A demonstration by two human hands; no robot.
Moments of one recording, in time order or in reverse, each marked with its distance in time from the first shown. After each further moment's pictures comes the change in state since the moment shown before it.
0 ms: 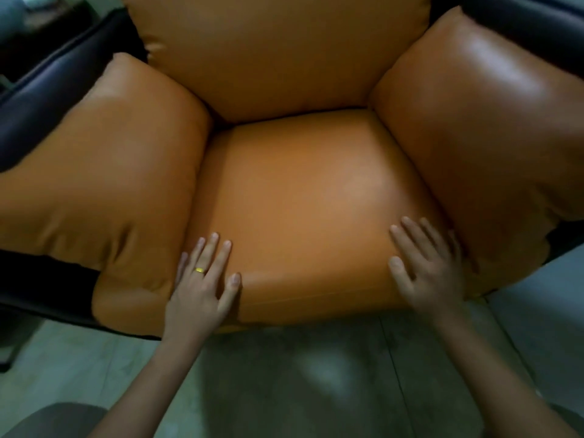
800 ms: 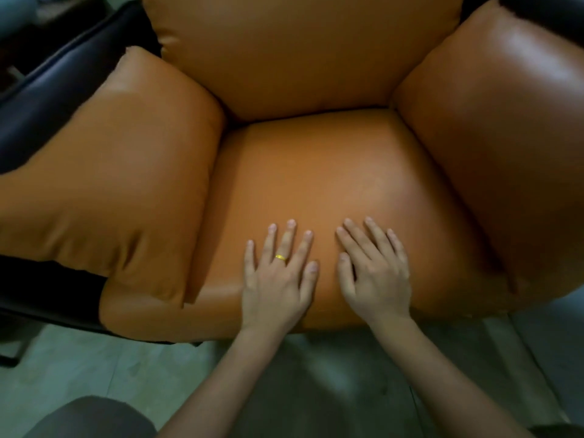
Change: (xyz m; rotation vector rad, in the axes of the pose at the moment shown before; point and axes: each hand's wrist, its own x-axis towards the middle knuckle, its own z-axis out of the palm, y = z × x) left_hand 0.040 0.086 0.025 0.094 0.005 0.036; right_hand 0.033 -0.109 0.039 0.031 0.006 -0.060
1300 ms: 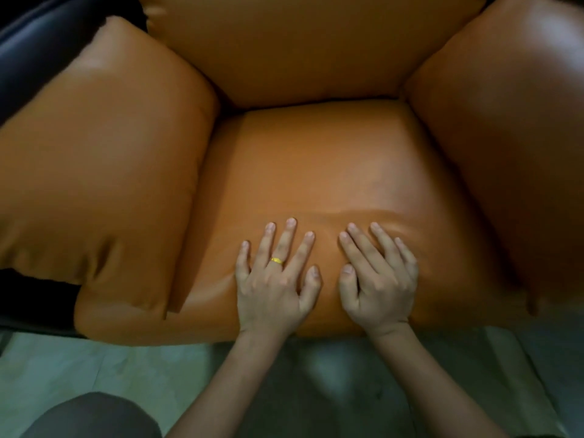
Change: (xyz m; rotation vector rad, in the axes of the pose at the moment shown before) left_hand 0.008 0.001 0.028 0.008 0.197 -0.005; right_hand -0.001 0.013 0.027 -0.022 0.220 -0.059
